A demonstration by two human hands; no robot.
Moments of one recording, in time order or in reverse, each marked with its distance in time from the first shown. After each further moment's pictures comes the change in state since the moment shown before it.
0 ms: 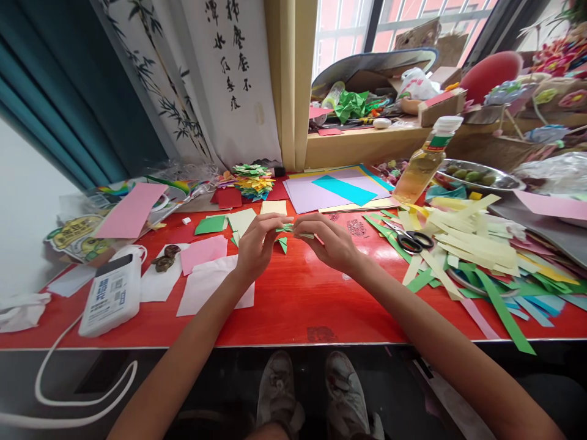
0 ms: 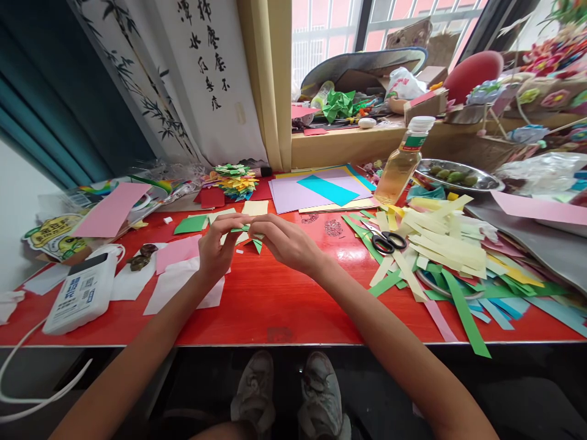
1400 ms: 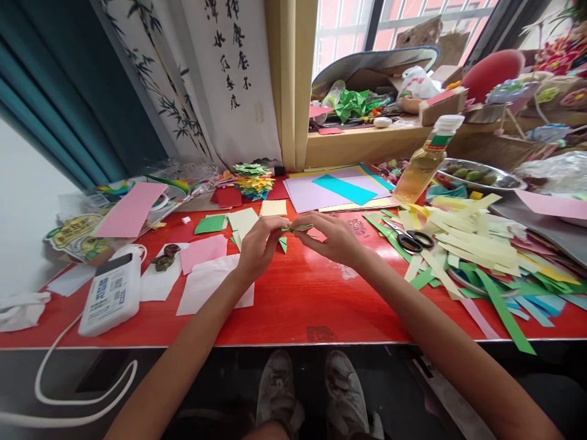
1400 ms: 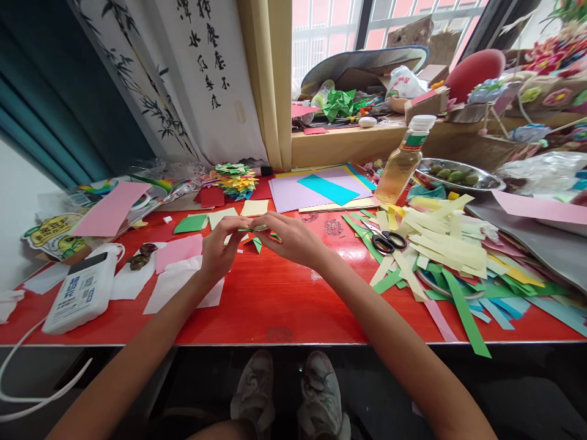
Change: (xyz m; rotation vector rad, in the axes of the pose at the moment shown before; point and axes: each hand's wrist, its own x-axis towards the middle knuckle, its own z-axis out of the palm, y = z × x) left_hand -0.004 -0.003 0.003 -0.023 -0.058 -0.085; right_hand 0.002 0.006 -0.005 -0.027 -0.121 0.149
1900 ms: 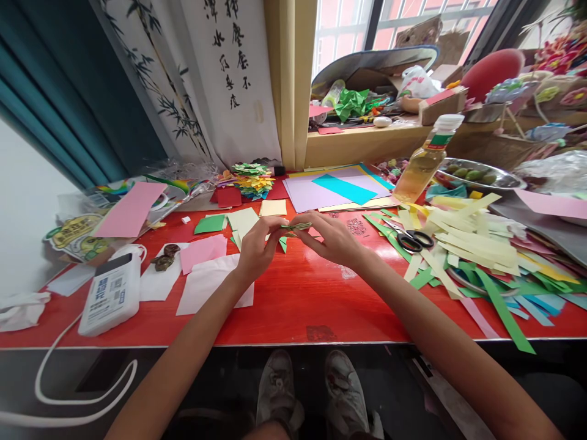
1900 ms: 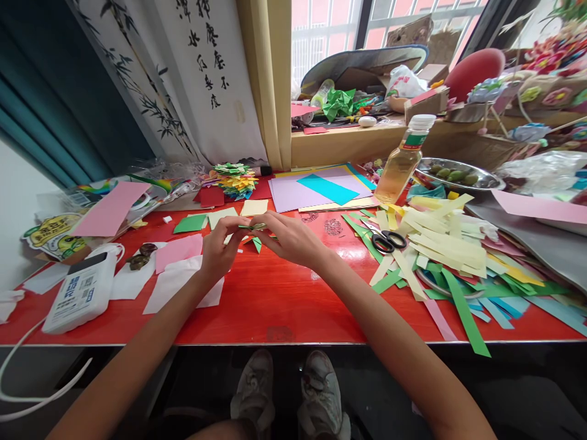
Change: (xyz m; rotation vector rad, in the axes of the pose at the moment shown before) left_hand -0.001 0.003 0.001 0.016 0.007 -0.135; right_hand 0.001 0.000 0.000 -0.018 -0.063 0.021
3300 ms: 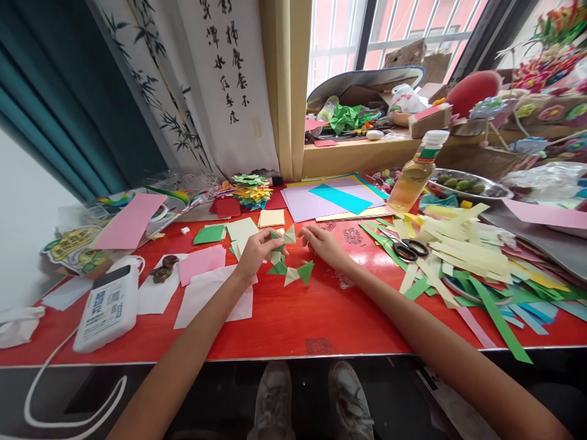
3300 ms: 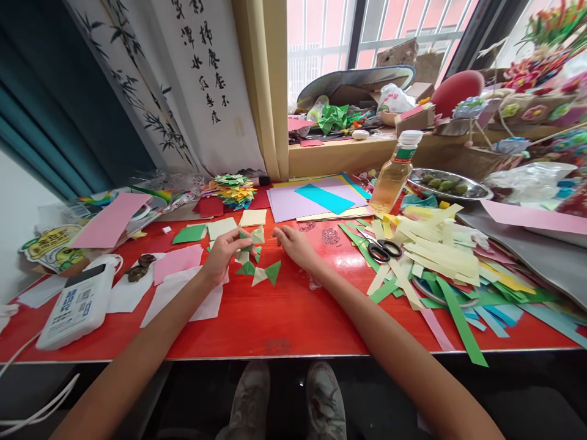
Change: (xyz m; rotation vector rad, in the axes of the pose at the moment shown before) left_hand 0.011 -0.010 0.000 -0.585 -0.197 -0.730; right_hand -0.024 0.046 0.033 0.256 -0.064 0.672
